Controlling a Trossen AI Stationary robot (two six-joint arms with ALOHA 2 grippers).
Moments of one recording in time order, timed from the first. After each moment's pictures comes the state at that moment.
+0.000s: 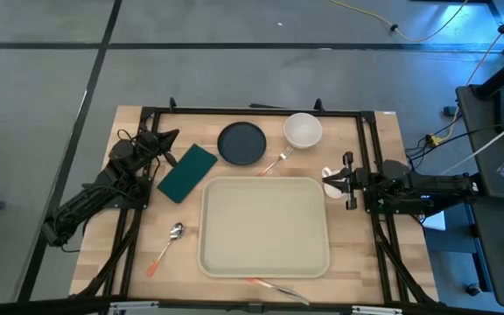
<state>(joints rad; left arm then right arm) 0.79 0.01 0.01 0.02 -0.01 0.01 0.00 0.02 0.02 0.00 0.00 -0.11</state>
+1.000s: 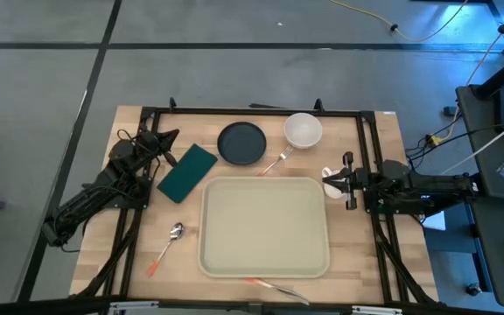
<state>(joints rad) 0.79 0.01 0.01 0.02 -0.01 0.01 0.00 0.02 0.02 0.00 0.00 -0.11</state>
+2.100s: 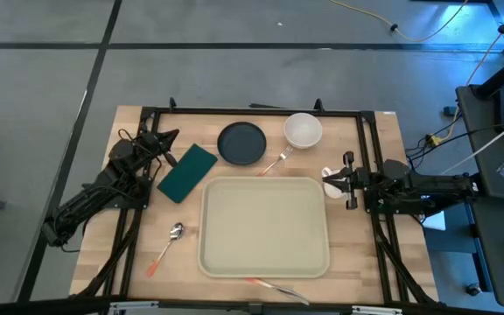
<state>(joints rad) 0.79 0.01 0.01 0.02 -0.01 0.12 0.00 0.02 0.02 0.03 0.00 -0.11</state>
